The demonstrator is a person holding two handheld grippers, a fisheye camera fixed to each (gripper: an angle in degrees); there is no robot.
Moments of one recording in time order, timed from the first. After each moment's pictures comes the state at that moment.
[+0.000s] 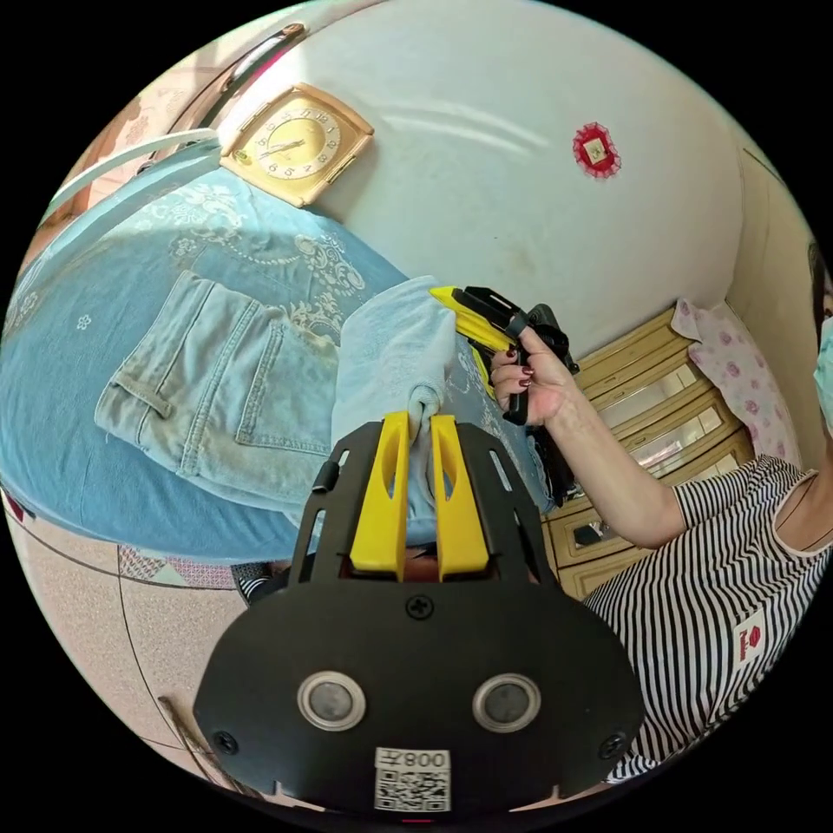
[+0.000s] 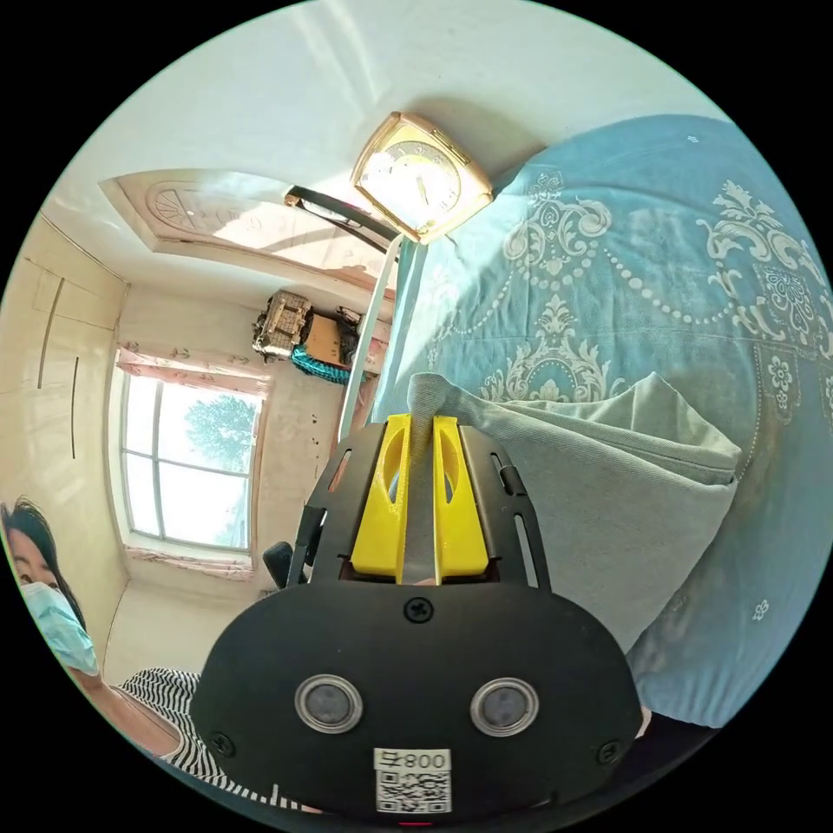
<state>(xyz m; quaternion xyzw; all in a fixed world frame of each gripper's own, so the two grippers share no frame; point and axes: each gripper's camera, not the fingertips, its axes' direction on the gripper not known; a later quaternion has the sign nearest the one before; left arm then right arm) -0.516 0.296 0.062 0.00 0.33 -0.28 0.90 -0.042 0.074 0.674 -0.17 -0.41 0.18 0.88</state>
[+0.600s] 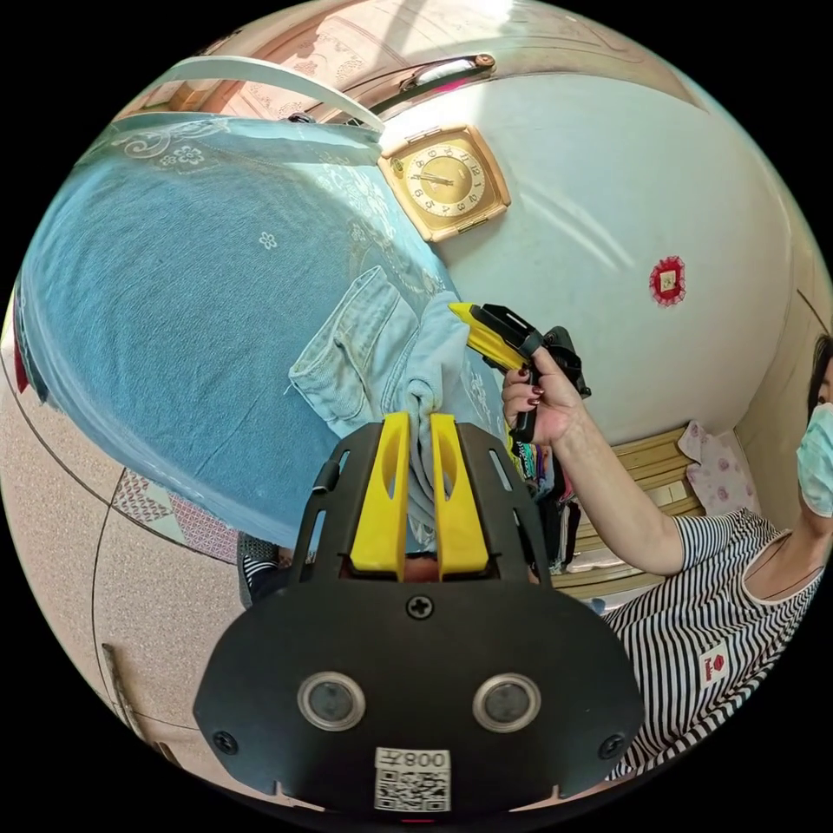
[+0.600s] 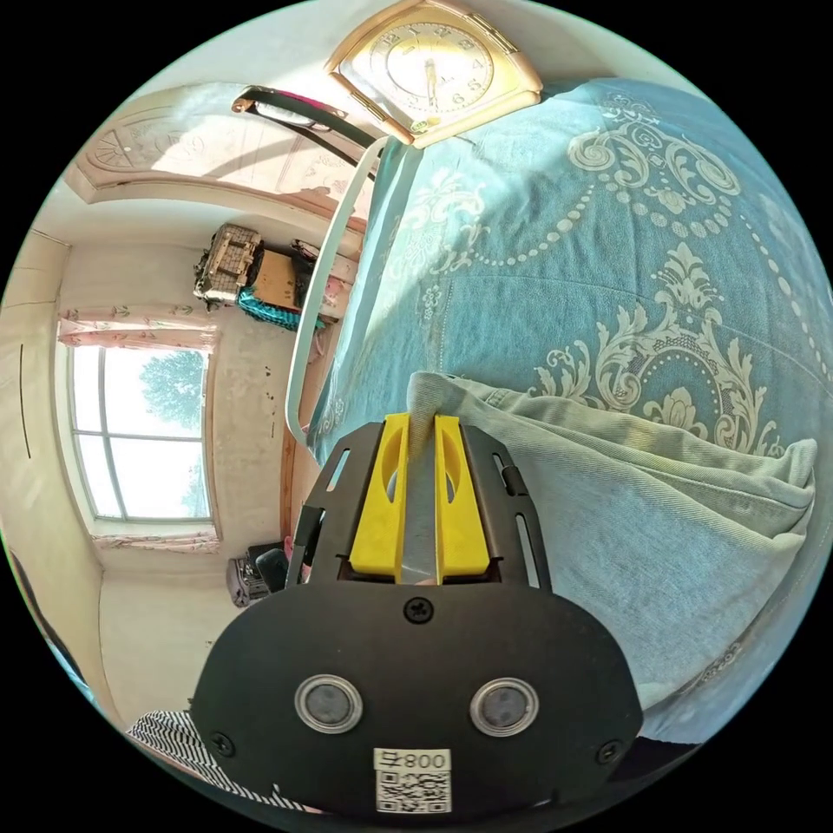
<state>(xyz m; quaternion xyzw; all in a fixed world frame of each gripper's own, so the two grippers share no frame) -0.762 0.460 0.089 0.01 0.32 -0.43 0.85 -0.367 -0.025 0.841 -0.27 -0.36 0.12 0.89</state>
